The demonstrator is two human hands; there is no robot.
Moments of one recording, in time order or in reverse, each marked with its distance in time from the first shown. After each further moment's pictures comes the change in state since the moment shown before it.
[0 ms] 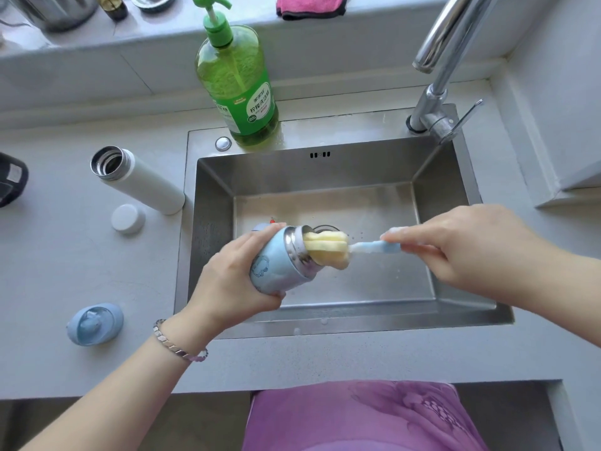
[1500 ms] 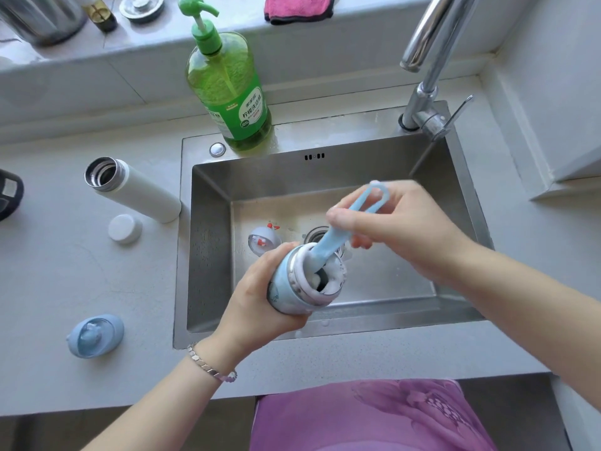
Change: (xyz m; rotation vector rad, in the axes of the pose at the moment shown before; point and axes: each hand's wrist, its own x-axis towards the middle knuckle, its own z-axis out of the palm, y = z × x) left_hand -0.012 0.009 0.035 -0.420 0.024 0.048; right_hand 0.037 -0.043 0.001 1.407 0.131 0.308
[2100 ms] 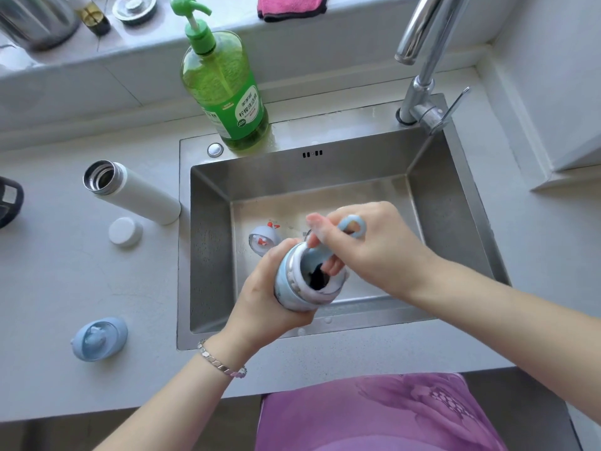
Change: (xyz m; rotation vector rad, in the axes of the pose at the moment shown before) left_hand 0.002 0.004 0.006 -0.067 0.008 -0.027; right_hand -0.002 0.021 0.025 -0.248 0.067 -0.218
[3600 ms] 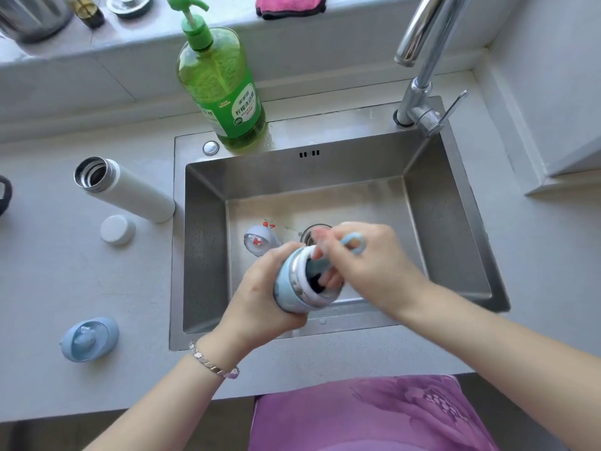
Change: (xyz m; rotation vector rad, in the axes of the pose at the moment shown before) left_hand 0.004 0.001 -0.001 0.053 -0.060 -0.085; right_hand -0.009 0.016 0.011 0.106 0.067 0.136
